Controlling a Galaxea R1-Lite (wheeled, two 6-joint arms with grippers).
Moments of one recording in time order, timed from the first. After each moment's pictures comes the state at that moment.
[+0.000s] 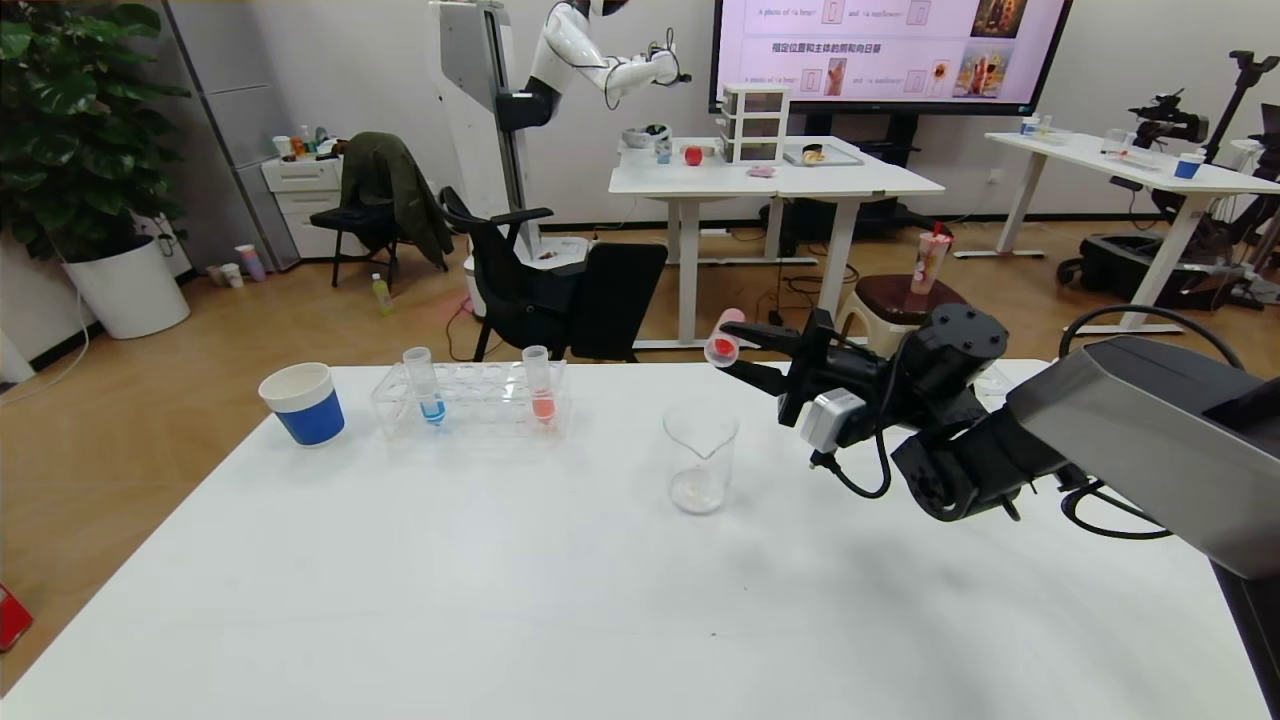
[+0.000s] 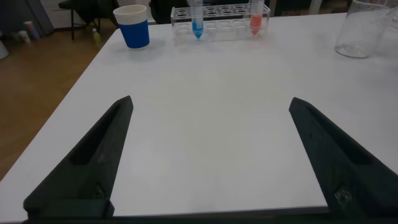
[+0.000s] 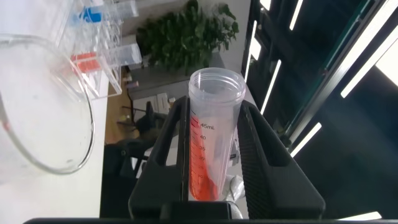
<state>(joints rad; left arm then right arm) 0.00 0.00 0.00 0.00 -0.02 0.05 0.28 2.41 -1.29 -1.50 0.97 -1.12</state>
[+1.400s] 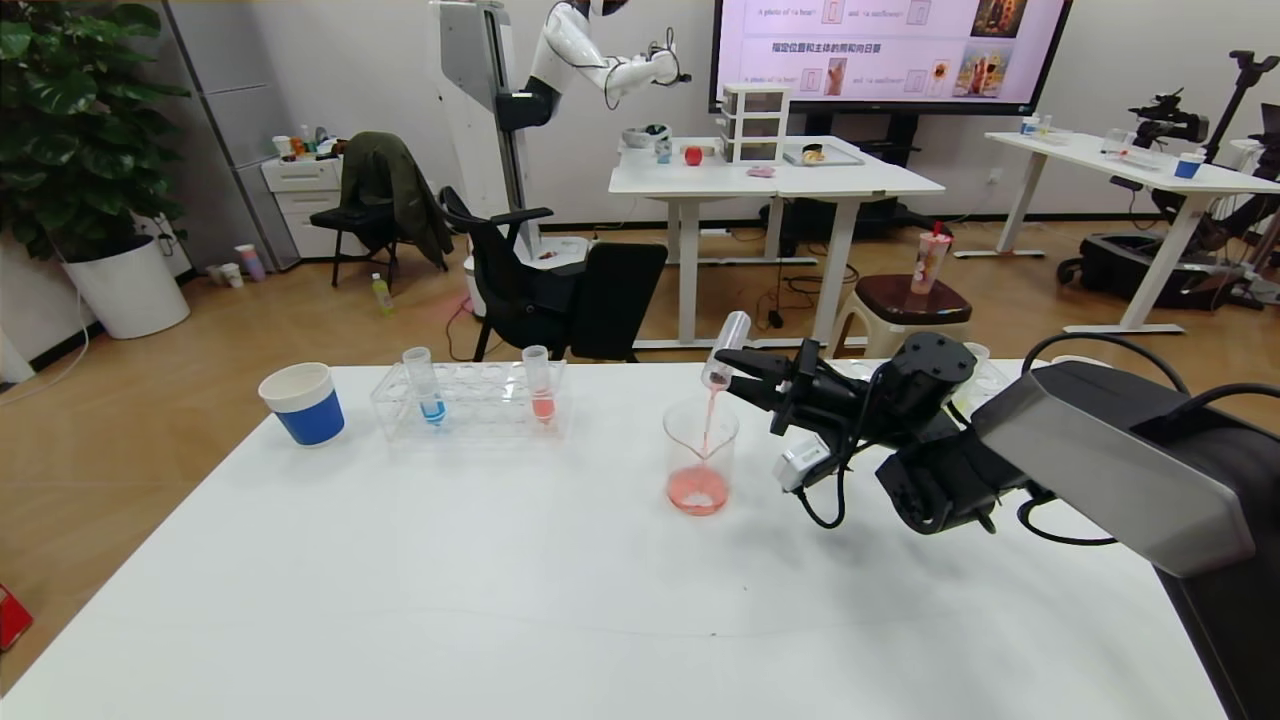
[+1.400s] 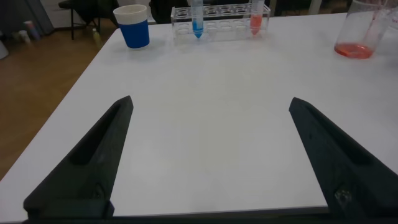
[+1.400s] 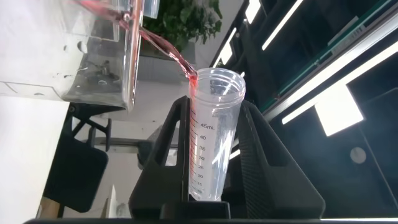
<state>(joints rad) 0.00 0.00 0.00 0.00 -0.02 0.05 0.28 2.51 -1.34 -1.50 0.93 -1.56</state>
